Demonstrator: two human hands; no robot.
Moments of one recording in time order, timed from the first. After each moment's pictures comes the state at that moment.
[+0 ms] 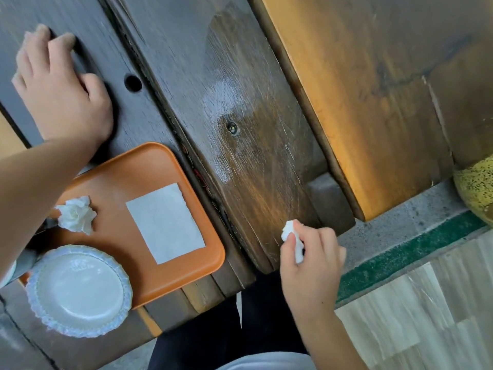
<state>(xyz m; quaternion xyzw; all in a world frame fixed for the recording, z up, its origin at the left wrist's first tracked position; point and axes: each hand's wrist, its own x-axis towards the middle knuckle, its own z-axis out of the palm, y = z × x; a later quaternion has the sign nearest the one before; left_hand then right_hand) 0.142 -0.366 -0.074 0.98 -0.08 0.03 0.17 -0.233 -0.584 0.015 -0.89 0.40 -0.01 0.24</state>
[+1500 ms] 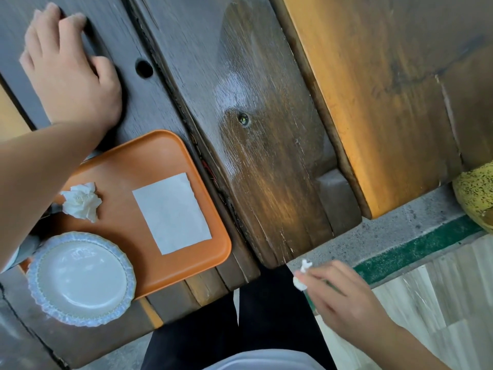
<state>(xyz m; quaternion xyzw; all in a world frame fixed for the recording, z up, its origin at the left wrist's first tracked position) 0.133 -0.372 -0.057 0.98 -0.09 0.04 0.16 -0.302 -0.643 0.025 -0.94 -0.02 0.08 0.32</state>
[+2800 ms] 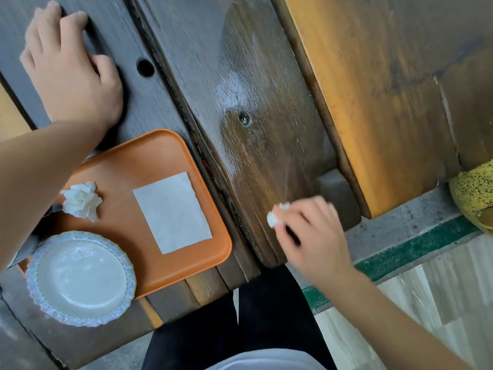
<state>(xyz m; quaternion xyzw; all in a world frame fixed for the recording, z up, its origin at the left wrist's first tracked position) 0.124 -0.383 -0.037 0.98 -0.09 0.02 0.16 -0.208 -0.624 0.009 -0.97 0.08 -0.01 0.25</state>
